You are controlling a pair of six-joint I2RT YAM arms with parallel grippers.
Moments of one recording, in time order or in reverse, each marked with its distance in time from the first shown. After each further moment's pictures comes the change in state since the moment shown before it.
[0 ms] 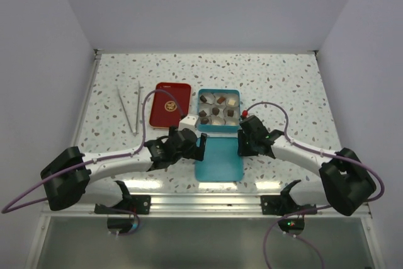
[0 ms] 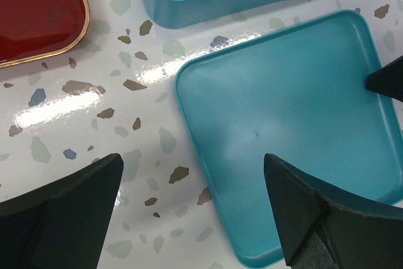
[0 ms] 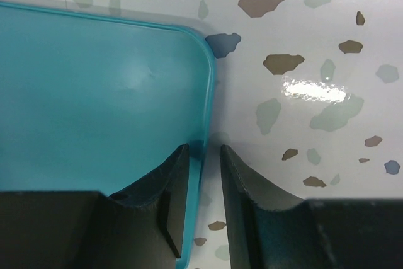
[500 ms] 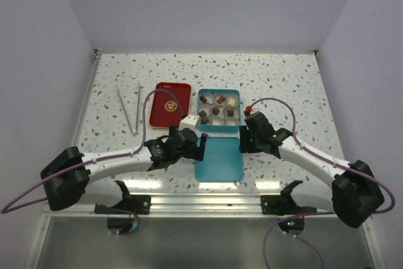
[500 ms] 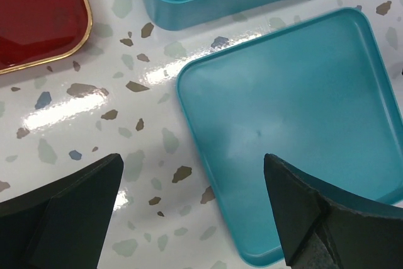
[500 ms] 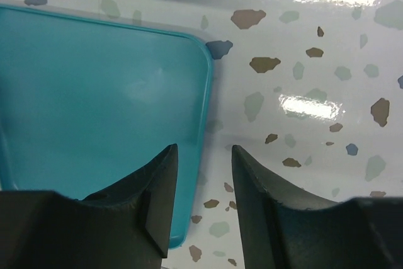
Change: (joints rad) left arm 0.005 -0.006 0.016 -0.030 -0.014 0.028; right arm -0.027 -0.111 0.052 -0.098 0.009 -0.051
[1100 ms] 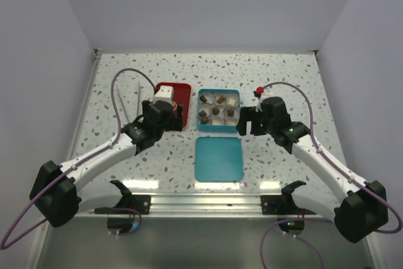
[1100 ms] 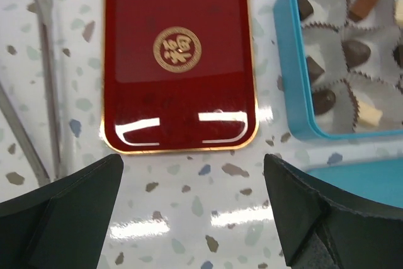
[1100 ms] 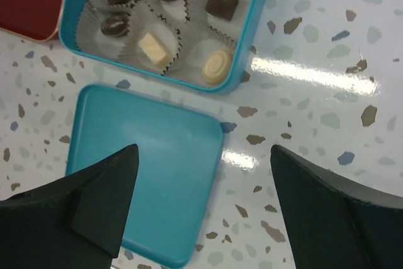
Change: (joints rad) left arm 0.374 -0.115 0.129 -0.080 -0.069 0.234; right arm -0.166 -0.118 0.127 0.060 -0.130 -0.172
